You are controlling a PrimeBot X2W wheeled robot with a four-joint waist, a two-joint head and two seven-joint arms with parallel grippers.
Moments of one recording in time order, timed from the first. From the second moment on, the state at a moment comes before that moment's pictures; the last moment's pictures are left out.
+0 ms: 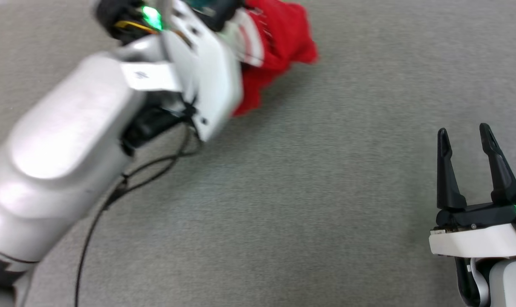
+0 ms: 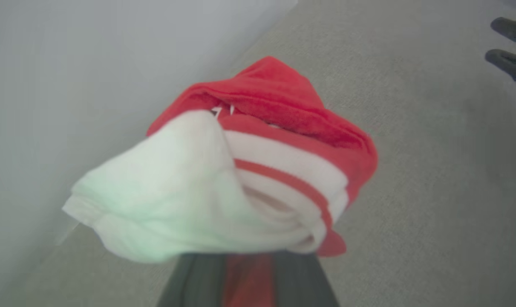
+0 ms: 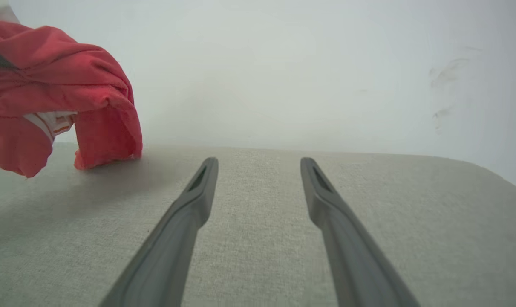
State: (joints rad) left arm -1.18 0.54 -0.90 0.12 -0.81 -0.13 0.55; right arm -0.14 -0.05 -0.07 -0.09 0.07 0.13 -0.26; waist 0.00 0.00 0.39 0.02
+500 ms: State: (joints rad) left arm -1.13 0.31 -1.27 0.28 -0.88 -0.13 0.43; right arm -0.13 -0.05 -0.07 -0.08 0.11 0.13 -0.26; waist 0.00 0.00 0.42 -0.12
